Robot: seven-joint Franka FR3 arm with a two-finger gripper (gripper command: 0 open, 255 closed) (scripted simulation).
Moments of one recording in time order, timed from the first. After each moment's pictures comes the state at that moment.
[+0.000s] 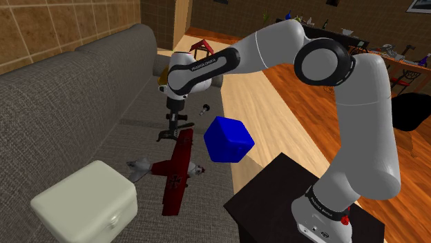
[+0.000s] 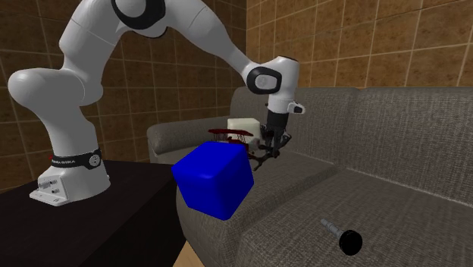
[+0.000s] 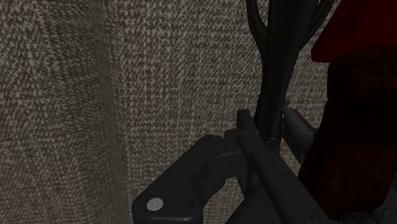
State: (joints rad) arm 0.24 0.62 0.09 -1.63 0.15 2.18 -0.68
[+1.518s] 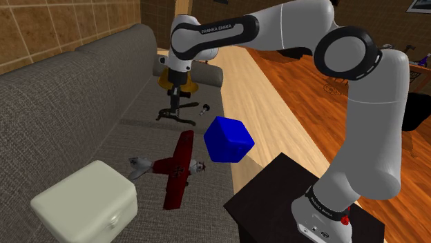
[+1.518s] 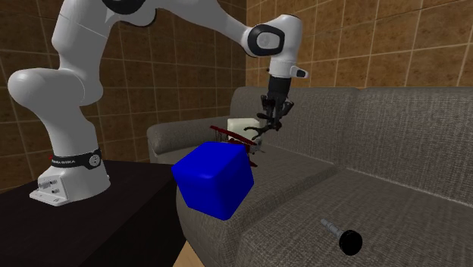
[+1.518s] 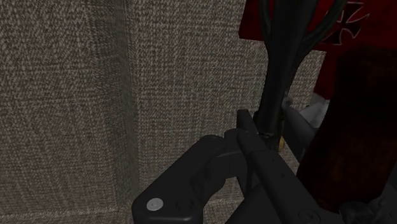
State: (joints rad) arm 0.23 0.48 0.09 -1.54 0.15 1.94 -0.64
